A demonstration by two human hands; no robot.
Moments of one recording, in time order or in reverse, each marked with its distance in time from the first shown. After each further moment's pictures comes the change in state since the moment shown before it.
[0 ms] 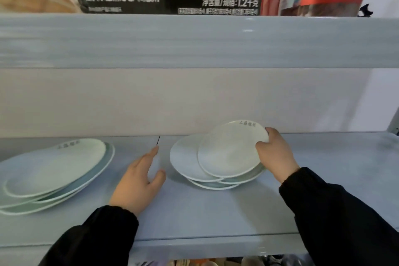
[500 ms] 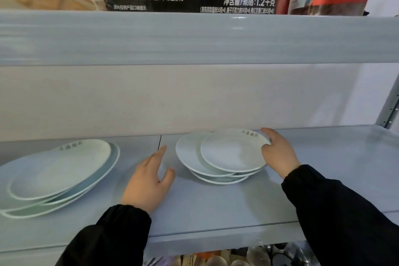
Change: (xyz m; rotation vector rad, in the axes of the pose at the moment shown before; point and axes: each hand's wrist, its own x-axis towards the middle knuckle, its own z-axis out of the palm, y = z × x) left_hand -0.003 -0.001 0.000 -0.022 -0.029 0.041; right_hand -0.011 0.009 0.004 -0.165 0.012 -0.019
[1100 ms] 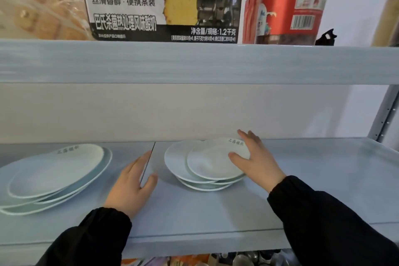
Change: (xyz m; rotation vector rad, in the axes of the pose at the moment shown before) left_hand -0.015 0.015 -0.011 0.027 0.033 -0.035; right_hand -0.018 -0.010 -0.016 -0.147 -0.177 -0.252
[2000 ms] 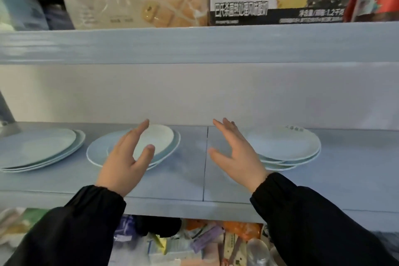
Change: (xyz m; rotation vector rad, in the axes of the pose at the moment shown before) left_hand -0.051 -0.062 -0.161 0.016 0.177 0.071; right_hand -0.055 -0.156 0.130 0.194 -0.136 -0.325
